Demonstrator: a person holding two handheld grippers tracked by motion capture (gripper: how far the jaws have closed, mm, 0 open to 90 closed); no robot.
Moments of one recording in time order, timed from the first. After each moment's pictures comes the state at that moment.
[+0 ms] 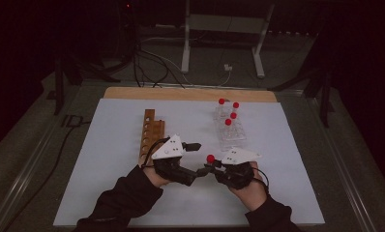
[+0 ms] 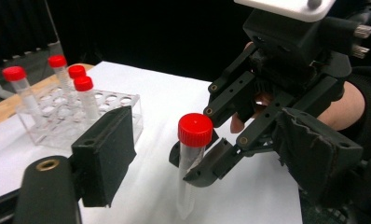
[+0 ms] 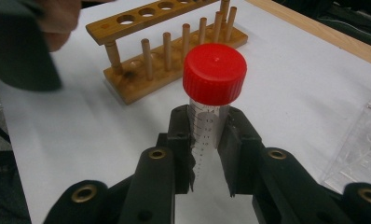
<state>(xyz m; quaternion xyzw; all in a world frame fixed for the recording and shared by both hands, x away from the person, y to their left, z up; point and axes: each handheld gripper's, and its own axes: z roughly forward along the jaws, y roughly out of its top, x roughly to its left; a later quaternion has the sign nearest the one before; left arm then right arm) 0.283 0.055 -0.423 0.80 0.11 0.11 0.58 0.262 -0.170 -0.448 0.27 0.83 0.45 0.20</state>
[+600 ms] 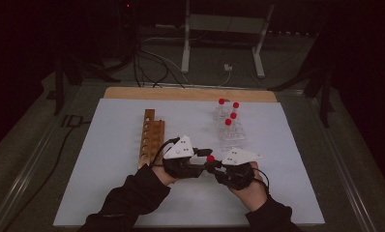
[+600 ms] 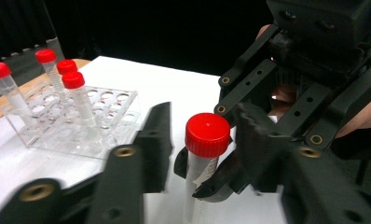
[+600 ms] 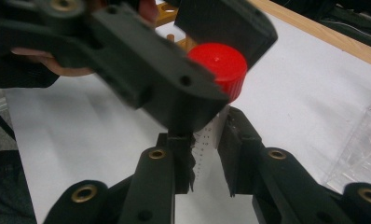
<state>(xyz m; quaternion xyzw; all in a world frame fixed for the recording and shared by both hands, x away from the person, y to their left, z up) 0.291 0.035 -0.434 0.81 0.10 0.11 0.56 0.260 -0.171 -0.447 0.26 0.83 0.45 0.19</state>
